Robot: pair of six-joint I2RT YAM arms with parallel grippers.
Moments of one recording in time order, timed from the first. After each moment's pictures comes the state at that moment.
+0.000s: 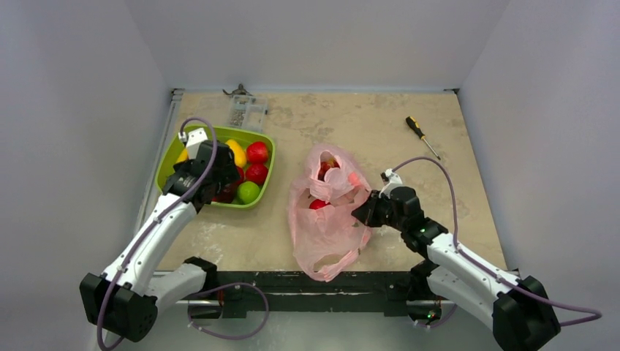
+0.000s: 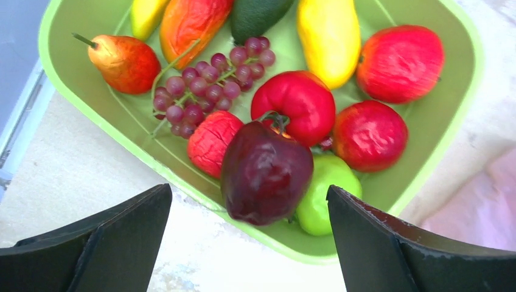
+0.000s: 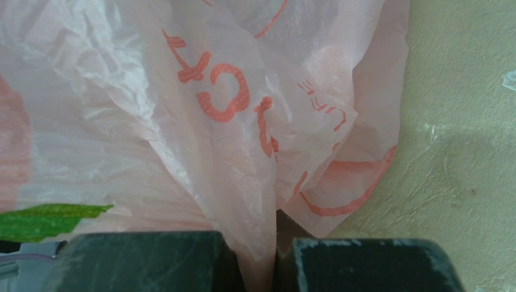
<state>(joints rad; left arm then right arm) -0.34 1.05 0.93 -0.77 -0.58 -0.62 0.52 0.85 0.30 0.00 -0.18 0.66</state>
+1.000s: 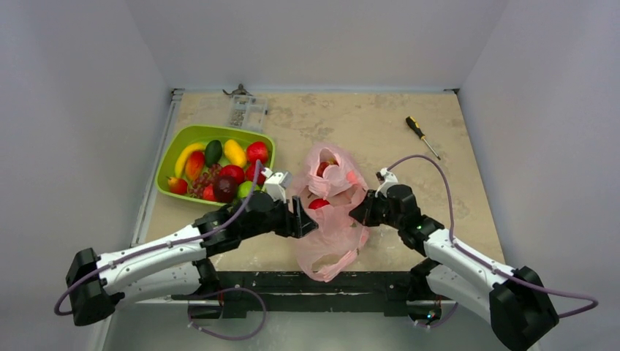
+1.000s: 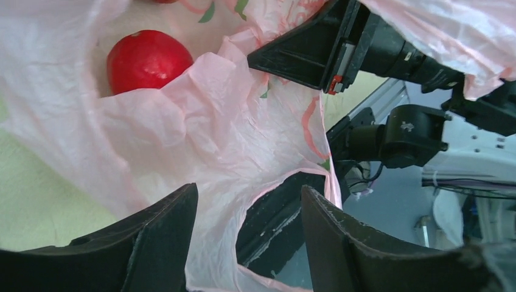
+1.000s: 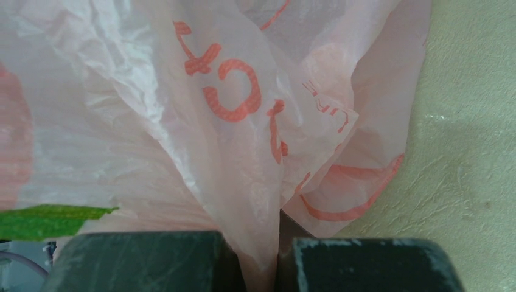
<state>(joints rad) -1.00 0.87 0.64 -0.25 0.00 -0.84 0.53 0.93 0.31 0.03 -0.20 0.63</state>
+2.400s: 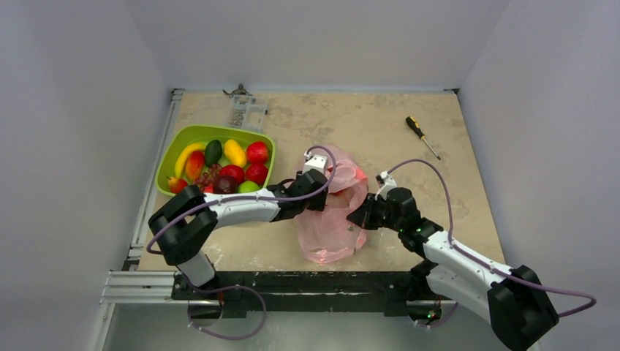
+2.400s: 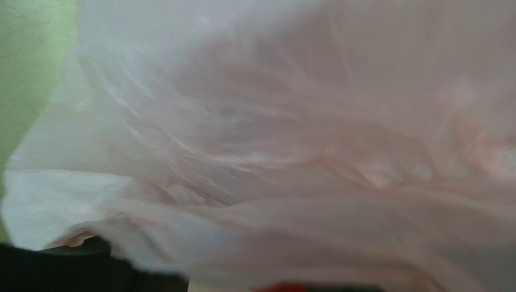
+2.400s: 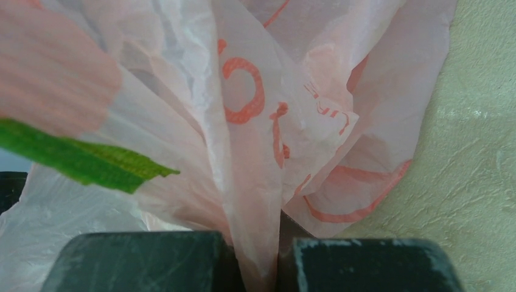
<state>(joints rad) -0.96 1.65 0.93 -0.07 -0.39 -0.55 0.53 0.92 0.27 0.08 -0.26 0.70</state>
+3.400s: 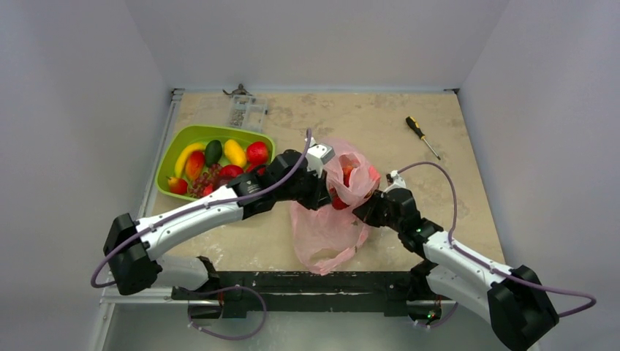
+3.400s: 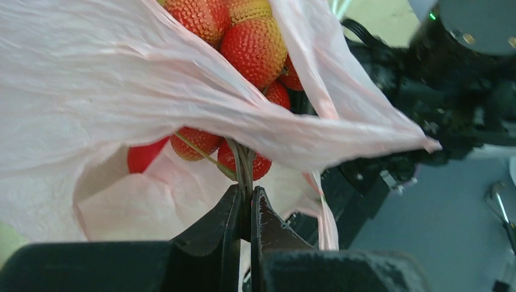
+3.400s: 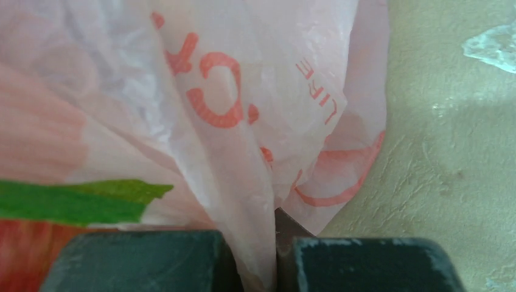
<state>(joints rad) -0.96 1.34 1.10 -0.34 0.10 -0.45 0.53 0.92 0.27 0.07 -0.08 0.81</state>
